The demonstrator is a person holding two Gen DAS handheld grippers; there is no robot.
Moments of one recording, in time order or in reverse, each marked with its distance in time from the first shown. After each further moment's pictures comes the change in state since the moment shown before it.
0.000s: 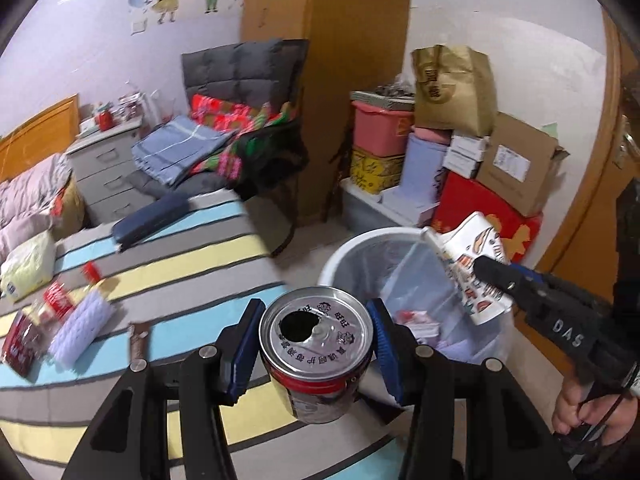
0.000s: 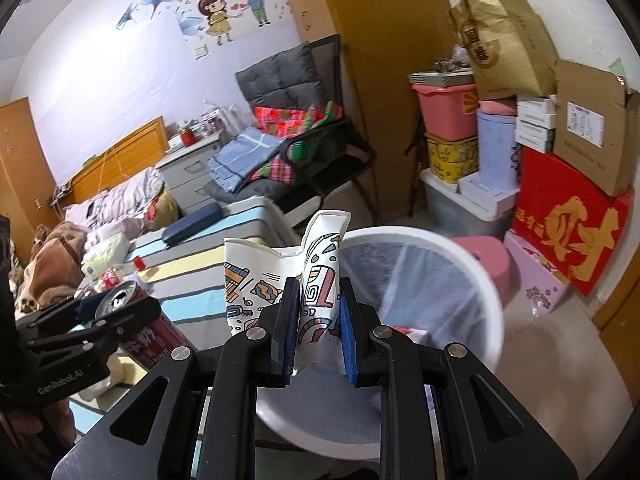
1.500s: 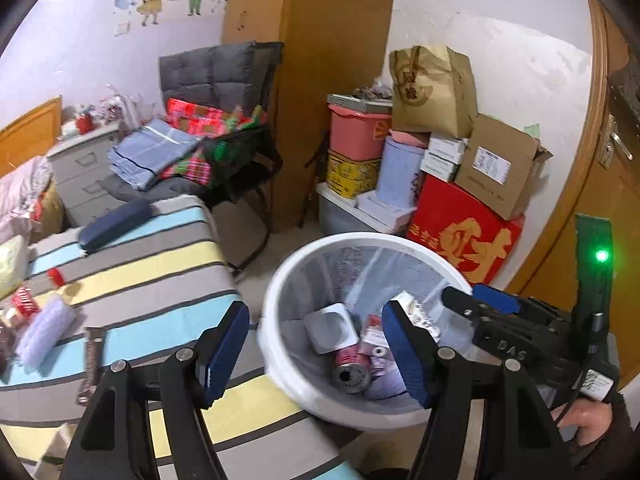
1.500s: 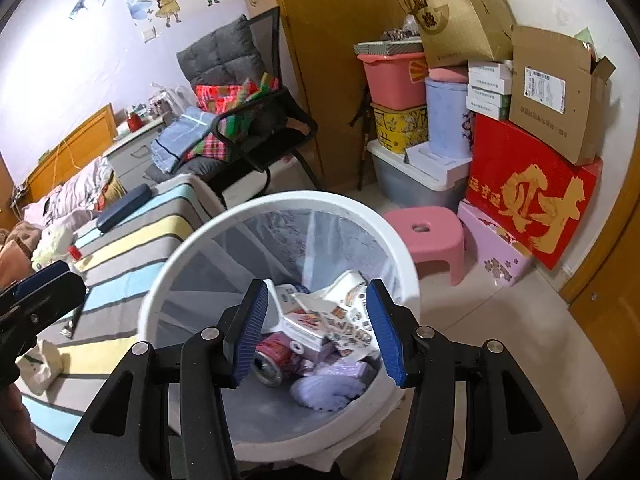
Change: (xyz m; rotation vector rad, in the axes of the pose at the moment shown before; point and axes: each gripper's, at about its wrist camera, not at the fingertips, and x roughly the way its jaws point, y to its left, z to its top) left arm 0.012 -0.029 -0.003 -0.003 -0.026 -0.043; right arm 0.014 -0.048 -0.011 0.045 0.085 -0.145
